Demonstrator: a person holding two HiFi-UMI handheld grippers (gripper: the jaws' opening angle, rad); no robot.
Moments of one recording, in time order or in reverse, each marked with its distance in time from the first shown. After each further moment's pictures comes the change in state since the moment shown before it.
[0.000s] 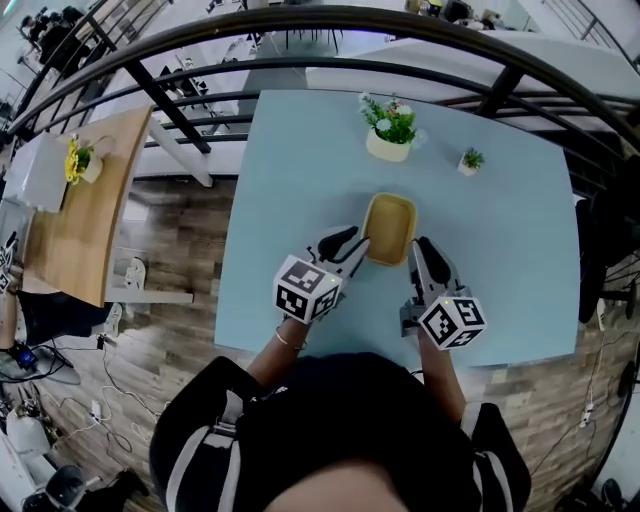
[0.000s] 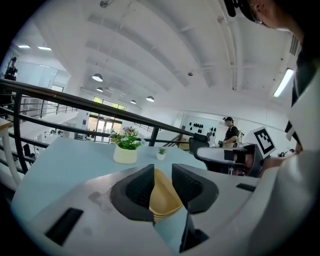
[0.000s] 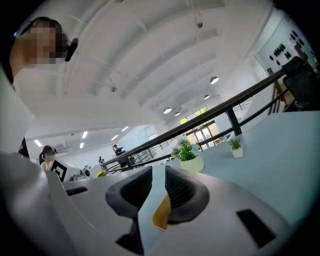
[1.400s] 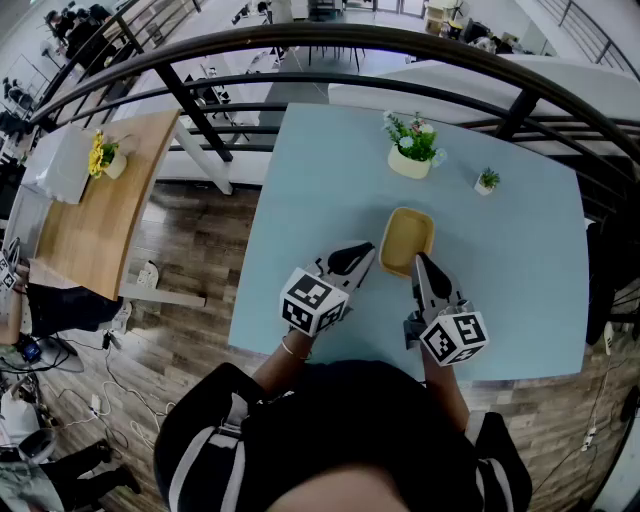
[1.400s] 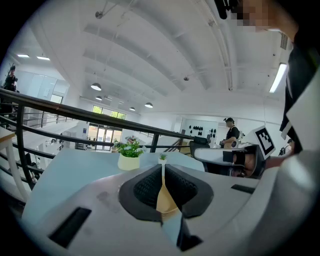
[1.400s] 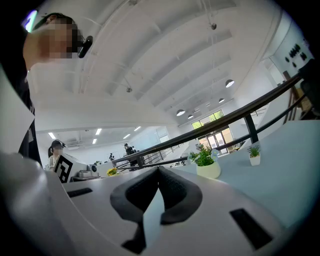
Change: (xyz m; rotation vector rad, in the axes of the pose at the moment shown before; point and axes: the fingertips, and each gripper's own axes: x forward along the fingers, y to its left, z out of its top) left arm -0.036 -0.001 0.016 0.062 -0.069 0.014; right arm 0.003 0.056 0.004 -0.109 -0.027 0.129
